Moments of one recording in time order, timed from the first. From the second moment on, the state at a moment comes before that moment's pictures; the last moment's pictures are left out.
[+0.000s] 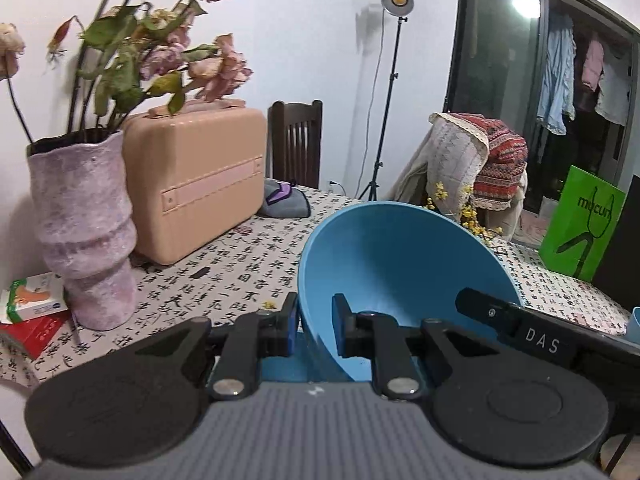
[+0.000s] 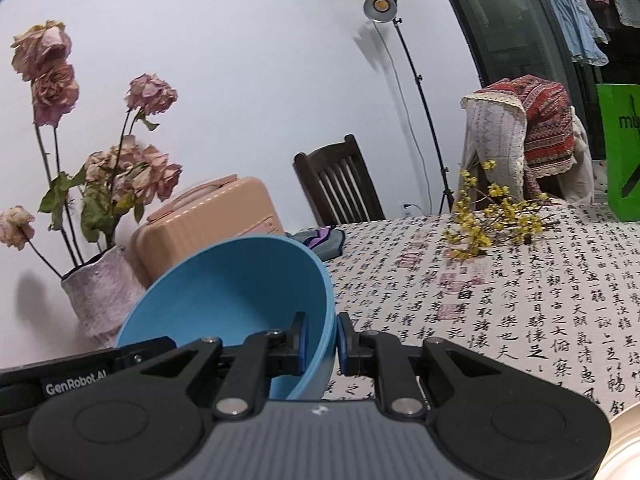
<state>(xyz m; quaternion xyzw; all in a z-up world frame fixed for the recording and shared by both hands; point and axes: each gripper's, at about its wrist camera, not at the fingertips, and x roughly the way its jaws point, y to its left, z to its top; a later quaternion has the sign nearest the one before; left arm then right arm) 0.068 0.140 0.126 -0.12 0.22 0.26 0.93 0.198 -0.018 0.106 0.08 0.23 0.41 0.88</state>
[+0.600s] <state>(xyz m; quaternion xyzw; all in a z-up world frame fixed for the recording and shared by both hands) 0.030 0.166 0.125 -0.14 0.21 0.30 0.92 0.172 0.019 0.105 0.06 0.24 0.45 0.86</state>
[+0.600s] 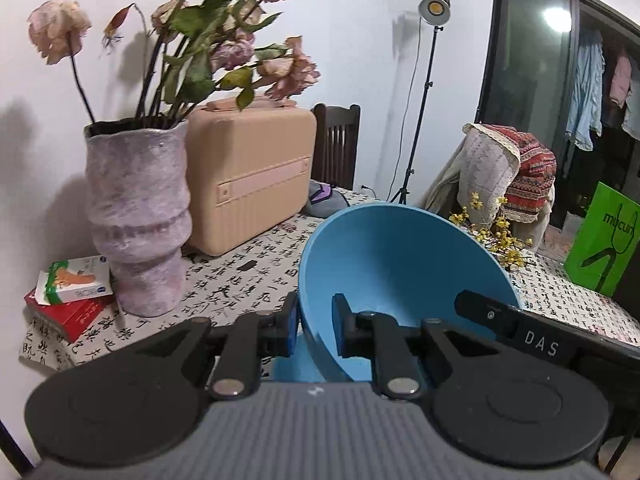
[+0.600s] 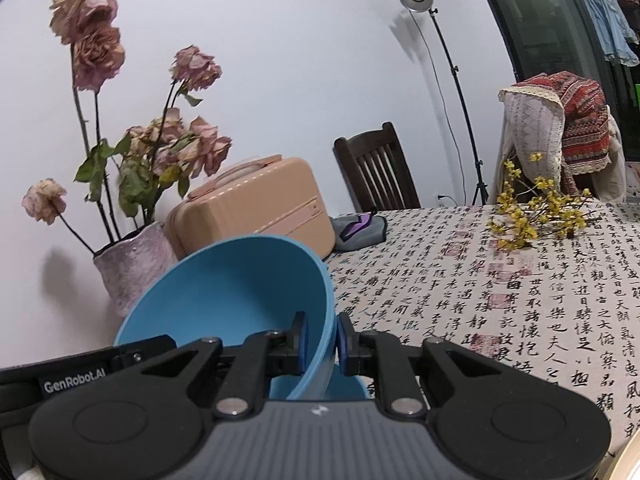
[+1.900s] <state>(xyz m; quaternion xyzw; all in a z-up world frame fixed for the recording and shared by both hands) 0.043 0.191 0.072 -0.16 0.27 0.29 0.91 0.179 0.049 0.058 0.03 0.28 0.43 0.86</state>
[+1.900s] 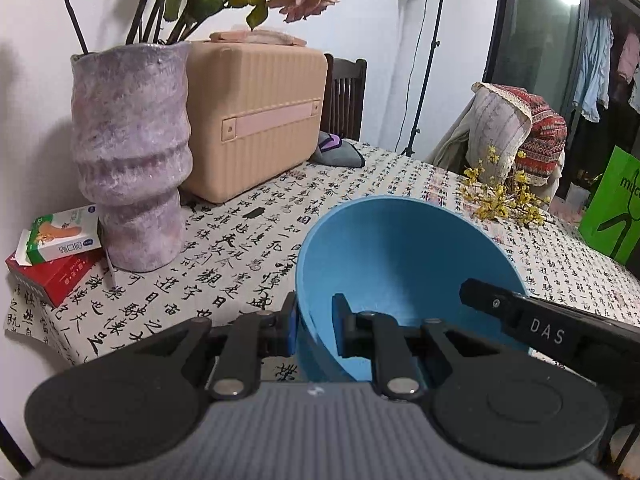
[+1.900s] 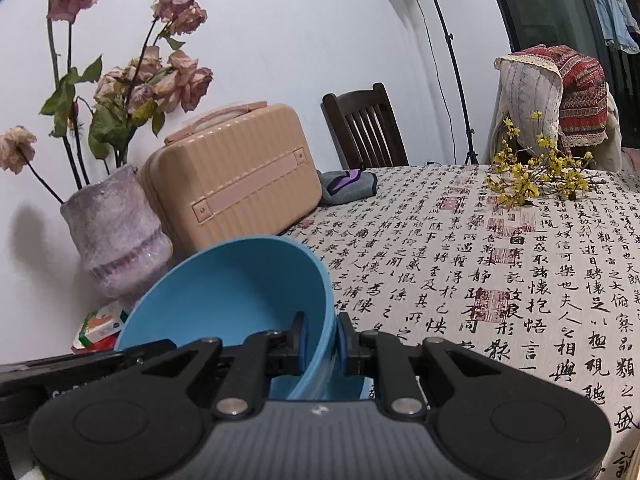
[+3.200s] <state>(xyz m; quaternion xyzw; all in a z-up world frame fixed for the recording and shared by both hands) 0.061 0.185 0.049 -0.12 0.29 0.29 0.90 0.174 0.062 0.039 -0.04 0.25 0.40 0.88</state>
